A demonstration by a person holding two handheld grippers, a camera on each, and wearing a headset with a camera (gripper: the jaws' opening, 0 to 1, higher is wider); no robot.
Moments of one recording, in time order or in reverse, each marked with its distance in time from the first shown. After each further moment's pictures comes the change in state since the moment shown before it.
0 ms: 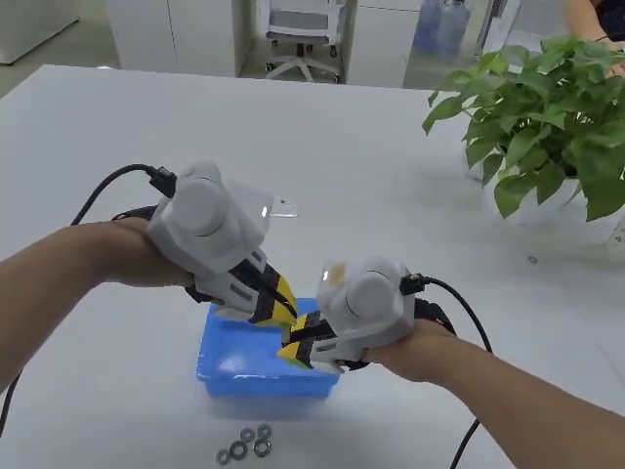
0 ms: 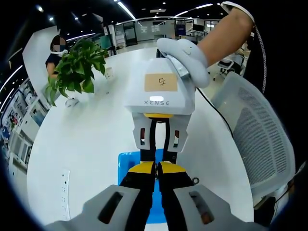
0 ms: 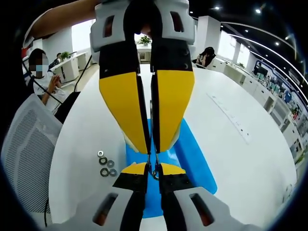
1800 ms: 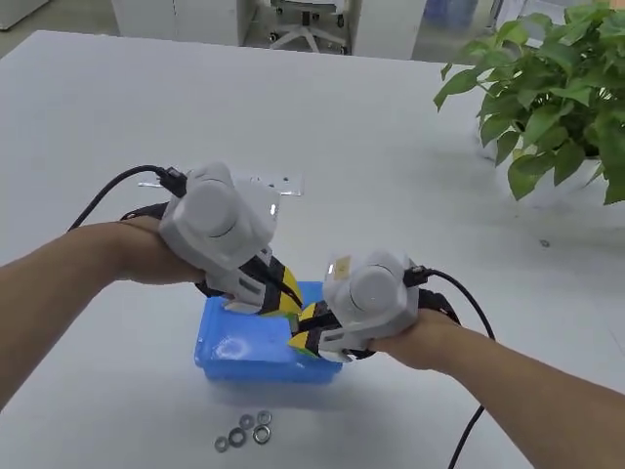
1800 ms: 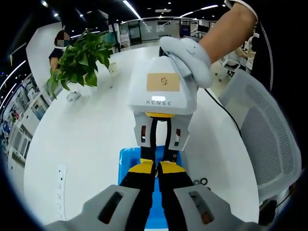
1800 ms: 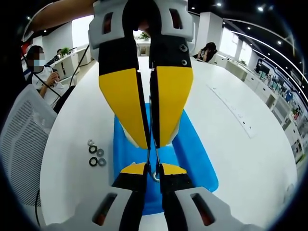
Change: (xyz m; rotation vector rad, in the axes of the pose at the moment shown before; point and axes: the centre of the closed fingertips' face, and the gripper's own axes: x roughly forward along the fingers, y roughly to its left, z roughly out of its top) left arm 0.017 0.011 -0.014 -0.032 -0.002 0.023; right arm 0.011 -0.010 -0.022 -0.009 0.038 0.005
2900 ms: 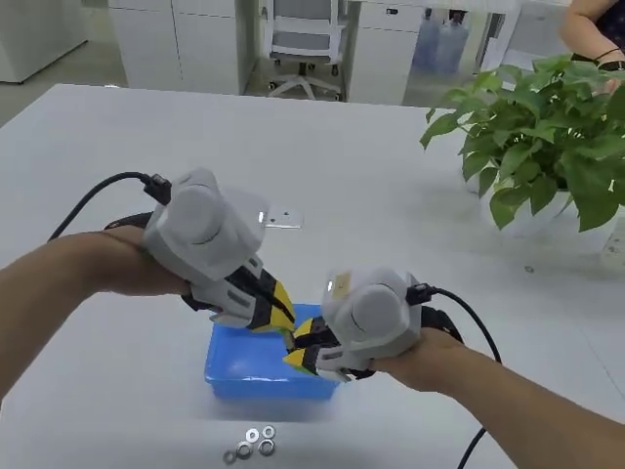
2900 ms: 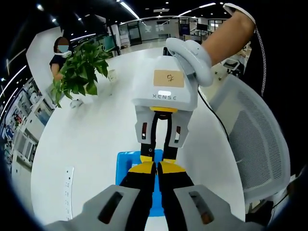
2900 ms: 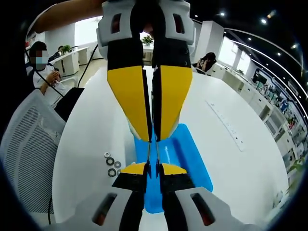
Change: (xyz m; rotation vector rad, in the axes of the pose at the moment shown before) left arm -0.043 -0.034 0.025 0.027 0.011 0.025; right arm -0.033 0.031 0.038 -0.059 -0.037 -0.052
